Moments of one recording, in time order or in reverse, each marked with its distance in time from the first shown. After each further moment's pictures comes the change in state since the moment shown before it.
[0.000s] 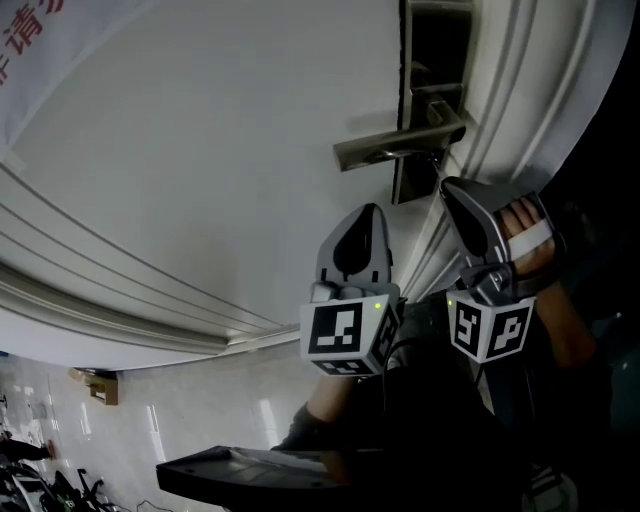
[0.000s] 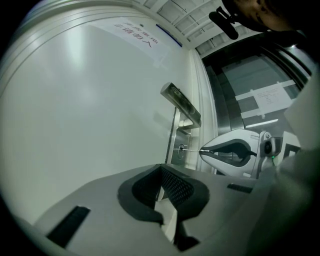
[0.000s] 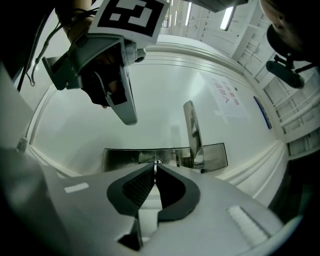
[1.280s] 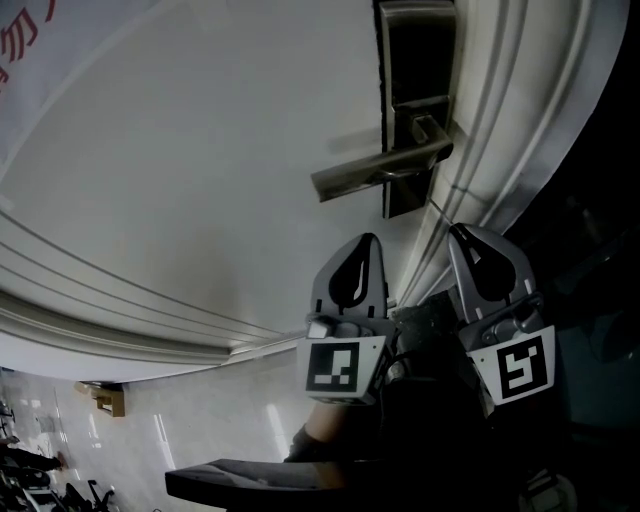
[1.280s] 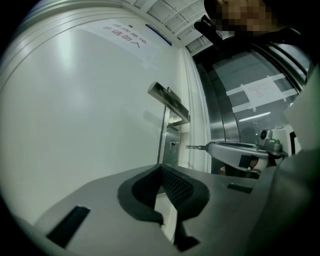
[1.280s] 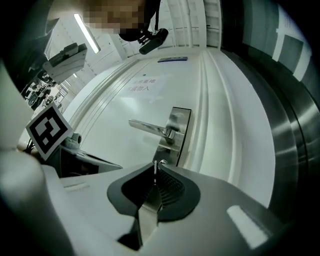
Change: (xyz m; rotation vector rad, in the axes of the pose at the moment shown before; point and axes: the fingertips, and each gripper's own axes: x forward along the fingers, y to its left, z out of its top) left arm -0.008 -0.016 -0.007 0.086 0.032 -0.063; right arm -0.040 -0.009 -0.010 1.192 -0.210 0.026
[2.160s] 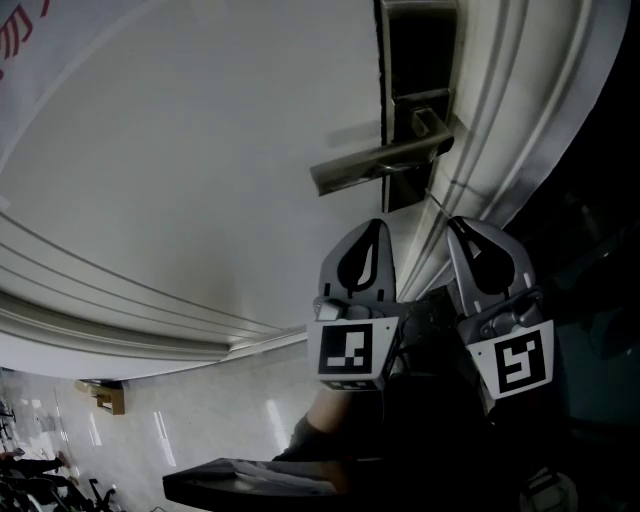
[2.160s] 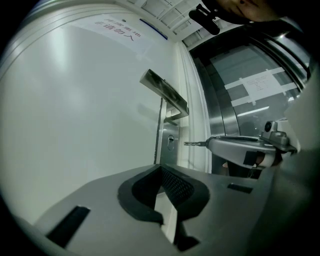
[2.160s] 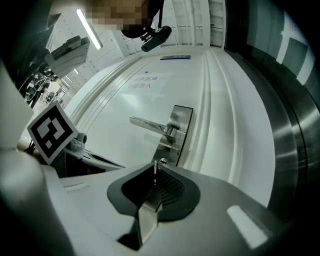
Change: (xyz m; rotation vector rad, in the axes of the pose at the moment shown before) left arm 0.017 -0.005 -0.006 0.044 0.037 -0.007; right arm 0.003 0.001 -0.004 -0.030 0.018 0.001
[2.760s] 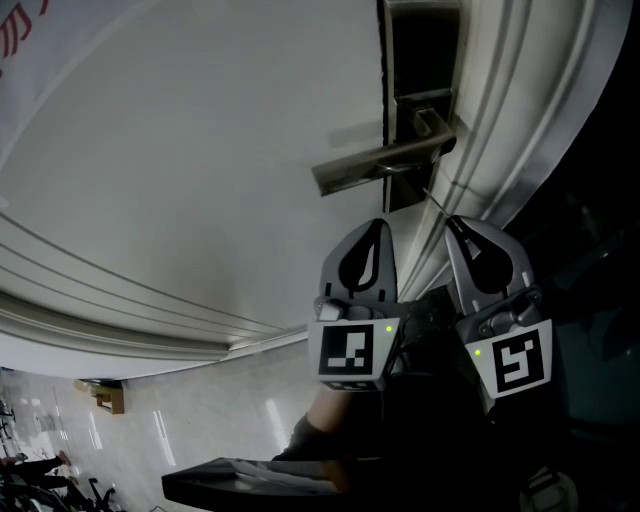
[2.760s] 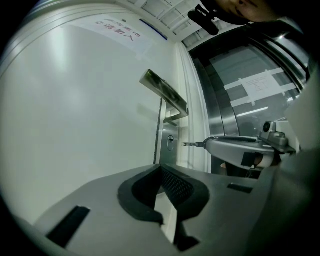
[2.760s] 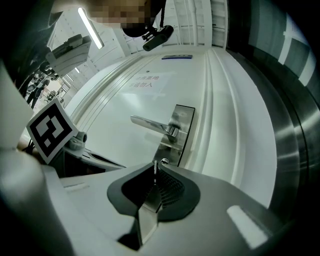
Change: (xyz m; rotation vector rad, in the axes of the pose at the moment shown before) left arm 0.000 -0.001 0.001 -0.002 -0.003 -0.009; right arm 0.003 0.002 0.000 -0.011 0.004 0.004
